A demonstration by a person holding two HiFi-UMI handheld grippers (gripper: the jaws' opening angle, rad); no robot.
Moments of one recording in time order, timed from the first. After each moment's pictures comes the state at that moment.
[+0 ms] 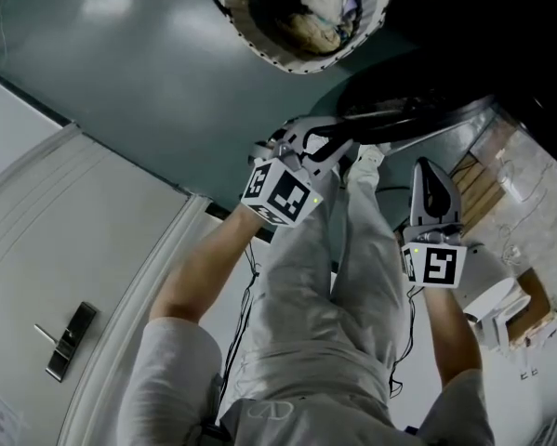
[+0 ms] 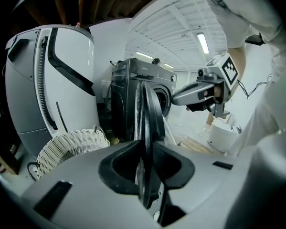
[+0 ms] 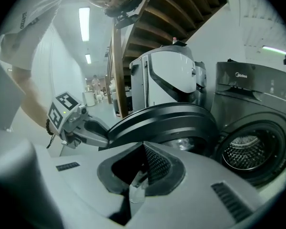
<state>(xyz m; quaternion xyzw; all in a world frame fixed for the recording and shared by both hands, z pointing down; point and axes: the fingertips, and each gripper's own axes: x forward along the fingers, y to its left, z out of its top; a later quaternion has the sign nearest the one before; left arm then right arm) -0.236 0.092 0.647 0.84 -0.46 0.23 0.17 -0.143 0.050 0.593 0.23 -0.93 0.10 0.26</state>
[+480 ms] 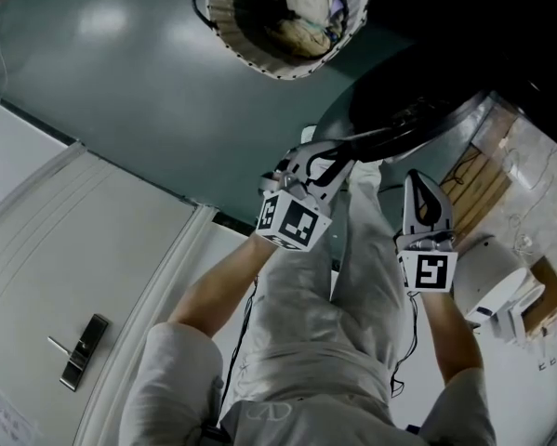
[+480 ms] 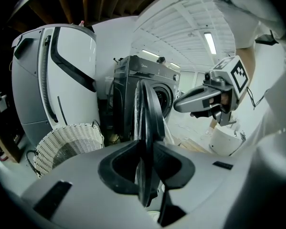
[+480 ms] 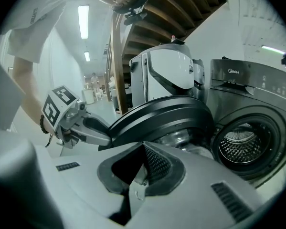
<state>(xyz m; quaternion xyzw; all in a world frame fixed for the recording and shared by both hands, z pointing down) -0.198 0.109 0.648 0.82 -0.49 0.23 0.19 -0.115 0.068 0.602 0.25 -0.93 0.11 0.26</state>
